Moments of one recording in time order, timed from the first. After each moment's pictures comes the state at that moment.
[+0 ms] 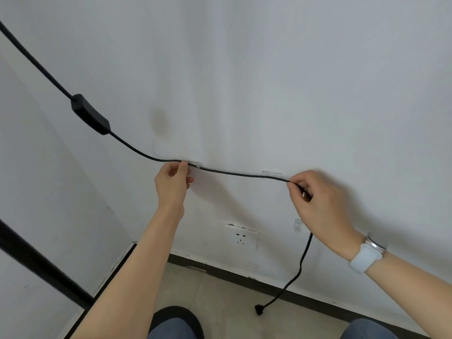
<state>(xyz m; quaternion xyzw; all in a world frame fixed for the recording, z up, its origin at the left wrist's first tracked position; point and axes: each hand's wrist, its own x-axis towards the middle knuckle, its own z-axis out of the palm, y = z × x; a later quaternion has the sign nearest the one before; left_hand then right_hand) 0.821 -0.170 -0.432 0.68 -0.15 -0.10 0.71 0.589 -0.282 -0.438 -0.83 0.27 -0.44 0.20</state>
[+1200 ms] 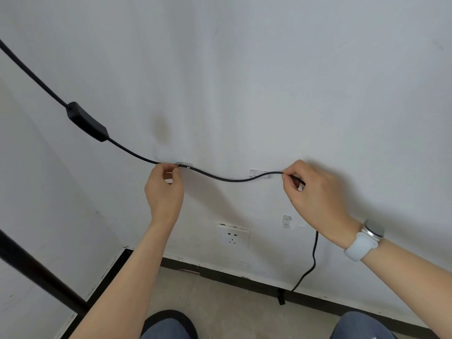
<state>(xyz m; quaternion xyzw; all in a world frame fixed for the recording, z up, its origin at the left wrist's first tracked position) 0.808 -0.163 -0.441 0.75 -0.26 0.05 0.61 0.578 -0.282 -0.413 -0.85 0.27 -0.44 0.09</state>
